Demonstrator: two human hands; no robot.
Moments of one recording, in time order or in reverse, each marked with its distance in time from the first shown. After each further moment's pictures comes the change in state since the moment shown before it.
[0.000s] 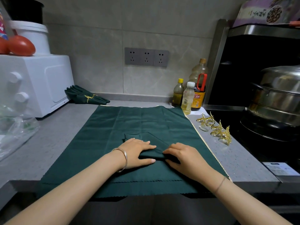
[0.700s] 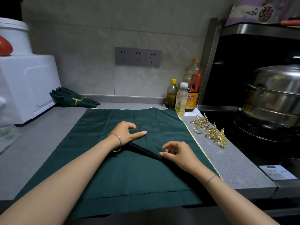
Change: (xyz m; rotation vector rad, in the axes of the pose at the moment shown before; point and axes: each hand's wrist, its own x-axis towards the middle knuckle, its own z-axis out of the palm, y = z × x) left_hand 0.077 -0.049 -0.012 -0.563 0.424 -0.159; right_hand 0.023 0.024 0.008 0.723 -0.053 0.649
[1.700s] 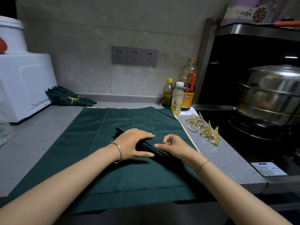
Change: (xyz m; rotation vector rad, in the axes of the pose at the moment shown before) left_hand -0.034 0.031 0.016 0.377 -0.222 0.433; right_hand 0.006 -0.019 -0.008 0.232 -0.056 0.220
